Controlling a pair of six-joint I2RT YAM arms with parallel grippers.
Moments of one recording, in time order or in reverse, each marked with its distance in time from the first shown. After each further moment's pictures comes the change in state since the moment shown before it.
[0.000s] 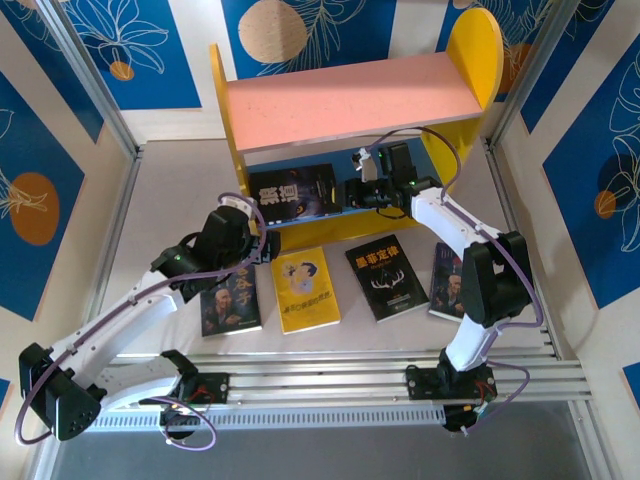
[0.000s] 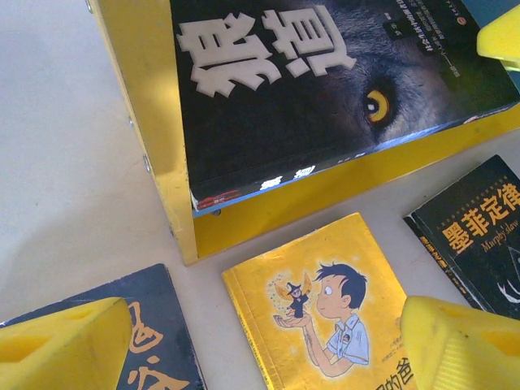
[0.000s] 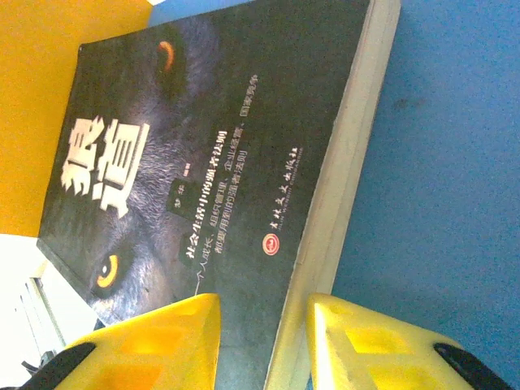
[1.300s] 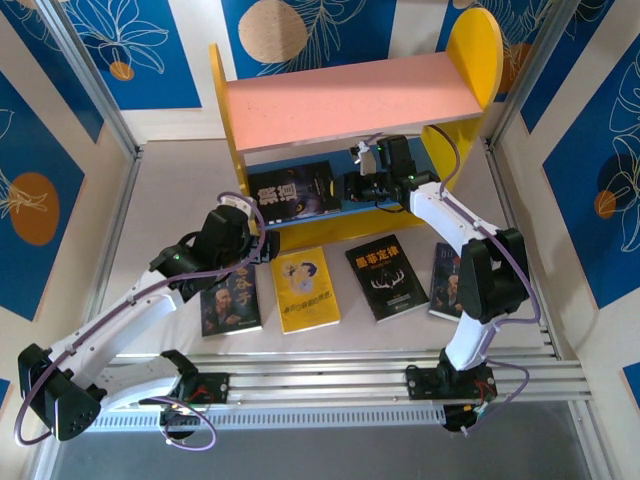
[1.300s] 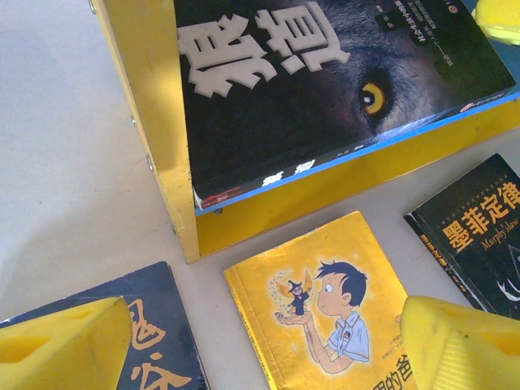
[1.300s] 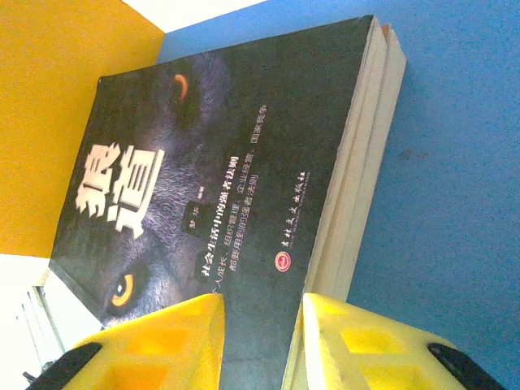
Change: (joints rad) left arm 0.000 -0.001 0.012 -0.019 0.000 0.000; right arm 0.000 0.033 0.063 -0.007 -0.003 0.001
